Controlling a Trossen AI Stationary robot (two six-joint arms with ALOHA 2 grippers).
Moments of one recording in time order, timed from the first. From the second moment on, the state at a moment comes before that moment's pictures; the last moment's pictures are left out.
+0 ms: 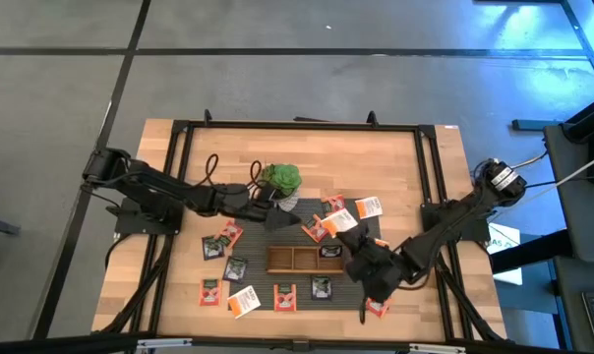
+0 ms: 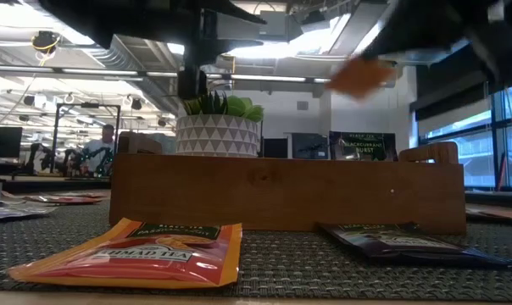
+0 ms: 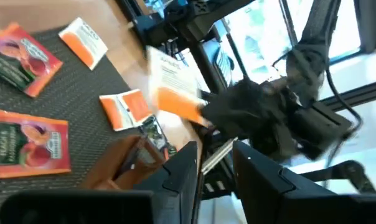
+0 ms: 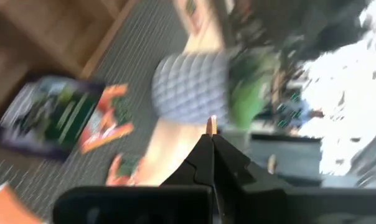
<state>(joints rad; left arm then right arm) -0.11 1.45 0.66 0.65 -0.02 -1.14 0.69 1.57 1.01 -0.40 1.07 -0.50</state>
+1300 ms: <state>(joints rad) -0.22 1.46 0.66 0.78 0.00 -1.21 0.64 1.57 1.02 0.22 0.73 -1.37</state>
